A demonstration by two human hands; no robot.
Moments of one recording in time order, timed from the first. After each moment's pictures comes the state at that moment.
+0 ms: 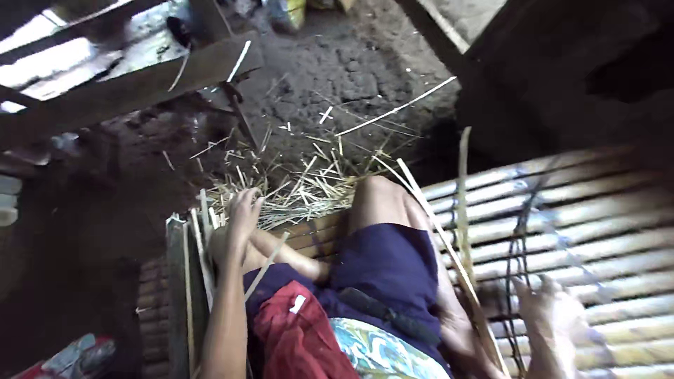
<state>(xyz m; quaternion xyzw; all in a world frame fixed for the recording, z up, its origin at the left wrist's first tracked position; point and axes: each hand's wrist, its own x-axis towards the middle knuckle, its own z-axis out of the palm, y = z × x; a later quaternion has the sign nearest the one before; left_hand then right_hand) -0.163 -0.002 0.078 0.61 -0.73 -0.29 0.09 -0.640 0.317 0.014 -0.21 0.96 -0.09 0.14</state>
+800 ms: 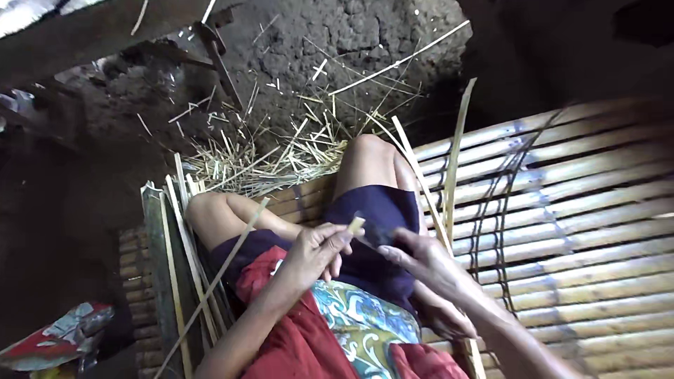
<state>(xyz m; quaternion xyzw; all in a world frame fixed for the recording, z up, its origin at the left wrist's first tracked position) -0.269 0.149 0.142 0.41 -0.47 -0.77 0.17 -0.500 0.241 0.114 -0.54 0.67 -0.22 0.45</state>
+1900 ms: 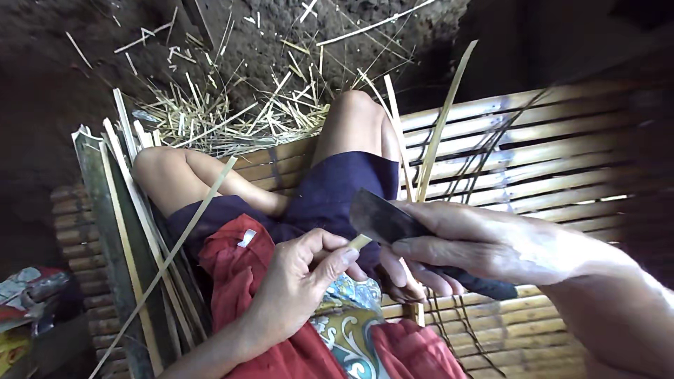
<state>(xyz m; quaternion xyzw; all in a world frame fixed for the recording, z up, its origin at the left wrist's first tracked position) -0.274 0.202 0.172 0.40 -0.48 -0.73 0.27 -0.526 0.178 0.204 -0.45 0.38 -0.06 0.80</state>
